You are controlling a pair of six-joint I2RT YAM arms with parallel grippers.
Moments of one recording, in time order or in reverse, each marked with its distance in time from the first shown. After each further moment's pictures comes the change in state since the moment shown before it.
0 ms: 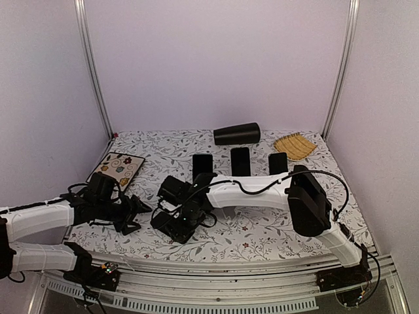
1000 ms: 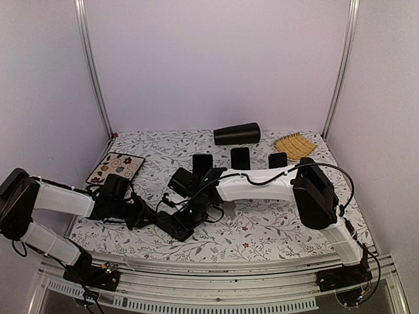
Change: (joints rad) left arm -0.011 0.373 0.013 0.346 0.039 -0.007; right arm -0.072 -0.064 -0.130 0.143 -0.220 0.064
